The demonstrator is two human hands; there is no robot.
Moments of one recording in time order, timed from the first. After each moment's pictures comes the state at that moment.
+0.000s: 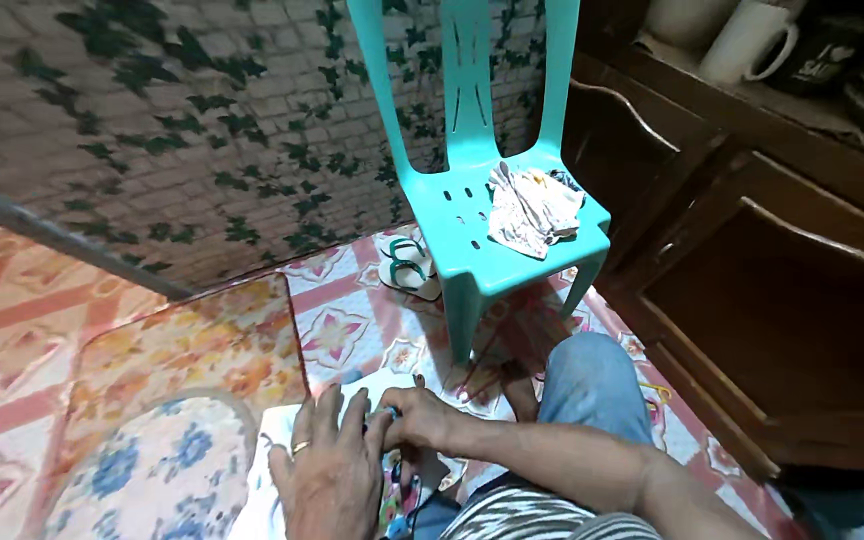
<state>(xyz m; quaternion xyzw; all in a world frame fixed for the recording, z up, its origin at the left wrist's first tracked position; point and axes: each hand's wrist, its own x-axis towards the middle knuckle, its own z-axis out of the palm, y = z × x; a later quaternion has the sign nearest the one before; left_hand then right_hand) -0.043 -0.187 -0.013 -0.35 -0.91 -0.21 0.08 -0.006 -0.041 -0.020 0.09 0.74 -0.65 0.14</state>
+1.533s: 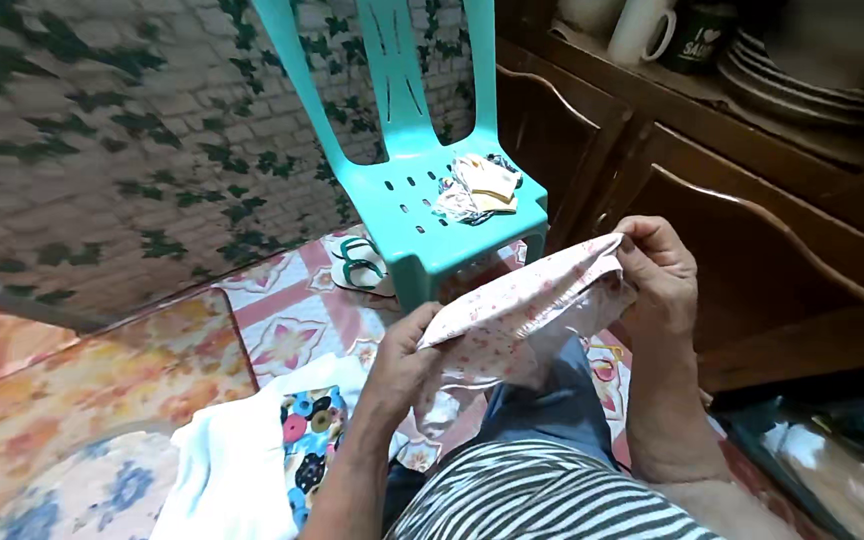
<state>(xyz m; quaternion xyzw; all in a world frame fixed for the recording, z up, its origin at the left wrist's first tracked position) -0.009 -0.083 0.026 -0.45 -0.62 -0.58 -0.27 0.185 0.097 0.058 0.08 0.63 -0.56 -0.53</state>
